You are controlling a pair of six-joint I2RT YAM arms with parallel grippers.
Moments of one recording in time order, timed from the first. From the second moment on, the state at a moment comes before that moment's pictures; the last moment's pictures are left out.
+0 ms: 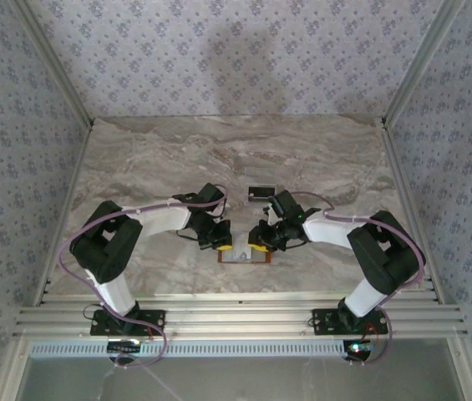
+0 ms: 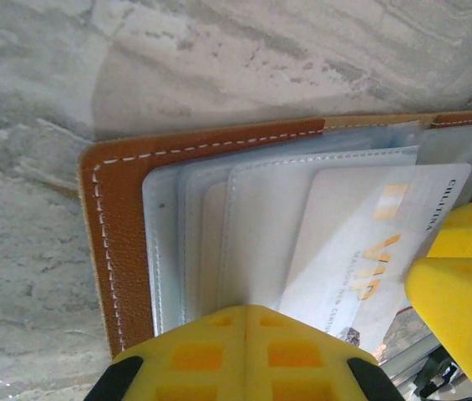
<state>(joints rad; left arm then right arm) -0.70 1.74 0.97 -0.50 0.46 -0.81 0.61 1.61 0.73 -0.18 -0.54 0.85</state>
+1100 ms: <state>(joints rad) -0.70 1.75 0.99 -0.54 0.45 -0.80 0.52 1.54 0.68 -0.15 -0.62 0.82</state>
